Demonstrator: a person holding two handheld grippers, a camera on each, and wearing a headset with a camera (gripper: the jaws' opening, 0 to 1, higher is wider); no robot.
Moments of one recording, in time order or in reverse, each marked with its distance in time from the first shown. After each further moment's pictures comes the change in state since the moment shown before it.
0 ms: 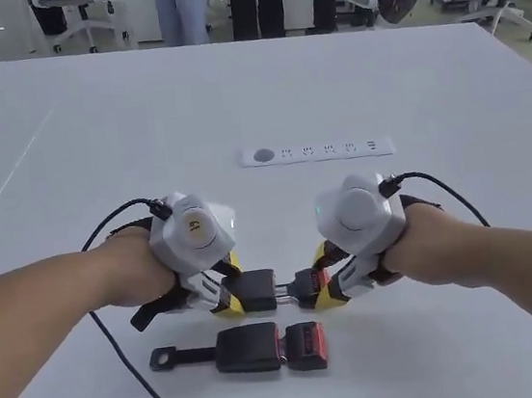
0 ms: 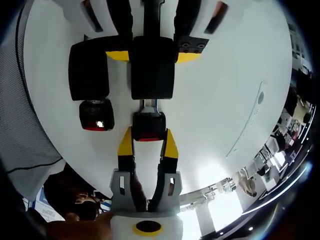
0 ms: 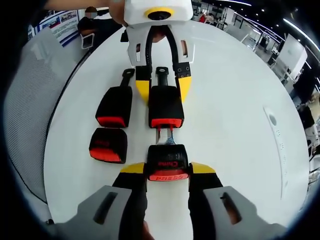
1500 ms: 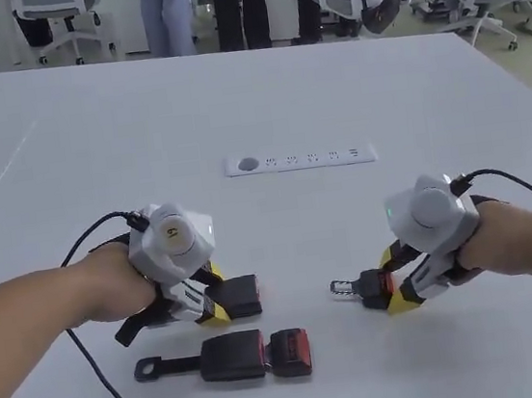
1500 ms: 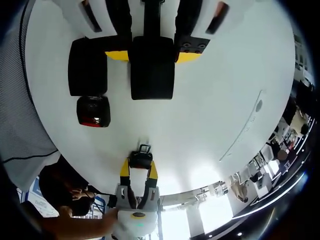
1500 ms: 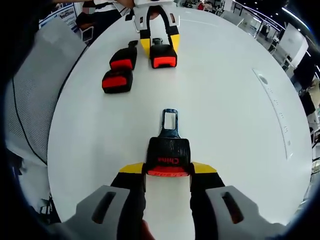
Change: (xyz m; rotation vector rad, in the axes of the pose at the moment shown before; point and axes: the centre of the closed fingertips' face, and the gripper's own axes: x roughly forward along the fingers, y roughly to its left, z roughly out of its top) left arm -0.002 0.002 -0.001 -0.074 -0.025 0.019; right arm -0.047 -0.003 -0.100 0.044 0.101 0.036
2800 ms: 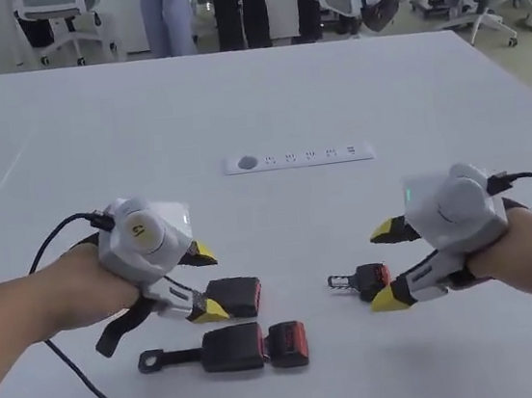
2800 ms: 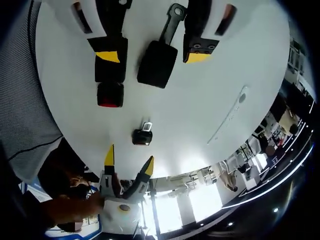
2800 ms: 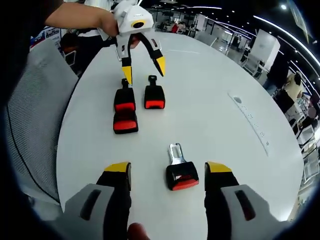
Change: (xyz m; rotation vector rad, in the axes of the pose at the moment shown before) left arm -0.055 -0.025 0.019 -0.032 -0.133 0.103; right arm -0.048 0.033 0.049 0.128 -0.230 -0.224
